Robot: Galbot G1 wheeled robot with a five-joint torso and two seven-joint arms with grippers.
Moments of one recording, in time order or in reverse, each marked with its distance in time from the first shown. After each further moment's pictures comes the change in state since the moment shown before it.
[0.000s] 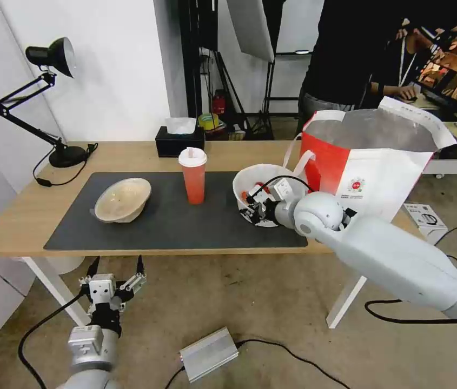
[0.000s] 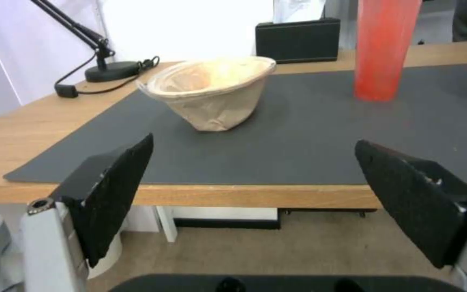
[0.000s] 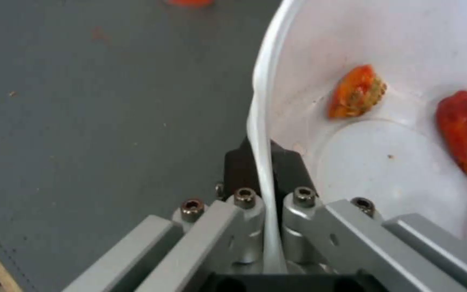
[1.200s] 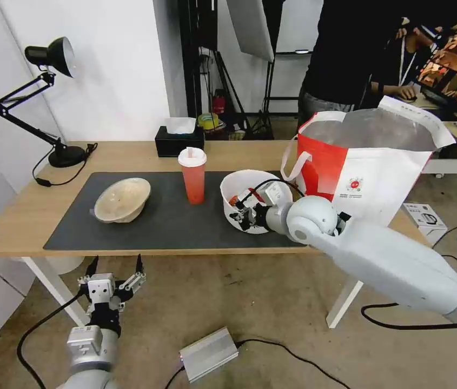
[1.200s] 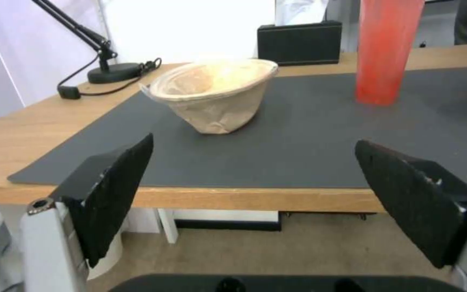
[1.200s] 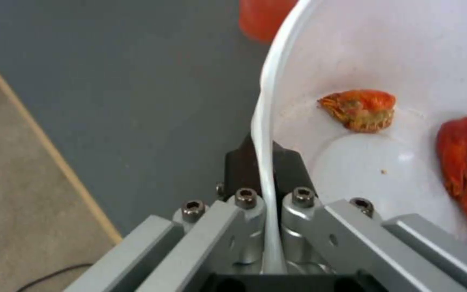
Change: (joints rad) left arm 0.001 -0.006 -0.002 -0.006 0.000 -0.001 -0.001; right arm 0.025 0.002 -0.038 0.112 0.095 -0.001 0.056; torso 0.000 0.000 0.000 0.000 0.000
